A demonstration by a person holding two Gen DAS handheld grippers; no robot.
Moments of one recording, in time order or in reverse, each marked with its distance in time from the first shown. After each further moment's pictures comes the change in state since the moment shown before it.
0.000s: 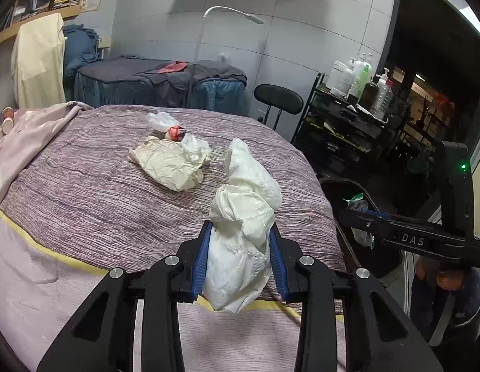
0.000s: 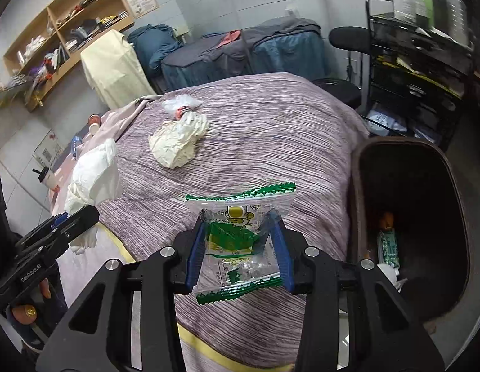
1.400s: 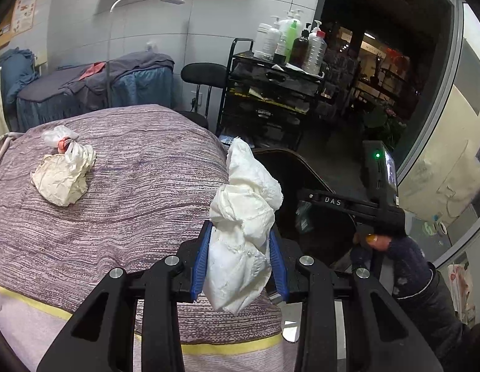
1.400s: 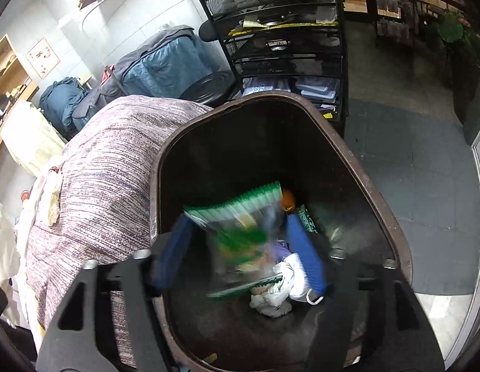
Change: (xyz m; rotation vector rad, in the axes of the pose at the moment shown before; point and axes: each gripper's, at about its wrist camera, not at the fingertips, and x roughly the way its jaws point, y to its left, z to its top) left arm 0.050 -0.121 -0.006 0.190 0.101 -0.173; right arm 0.015 -0.195 -0.026 0.362 -0.069 -0.247
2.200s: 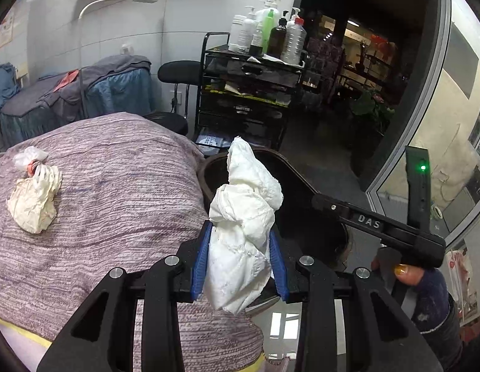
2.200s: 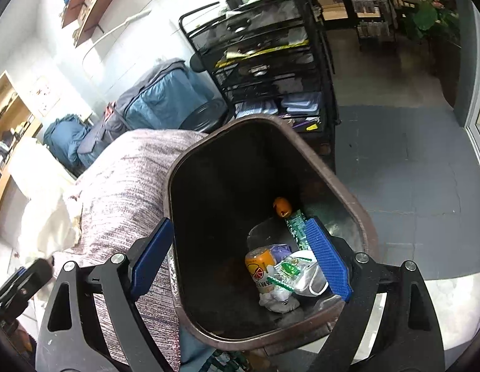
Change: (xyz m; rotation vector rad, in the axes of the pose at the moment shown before) left arm 0.035 -0.033 0.023 0.073 0.031 -0.047; right arm -0.062 -0.020 -0.017 0.120 -0.122 0.026
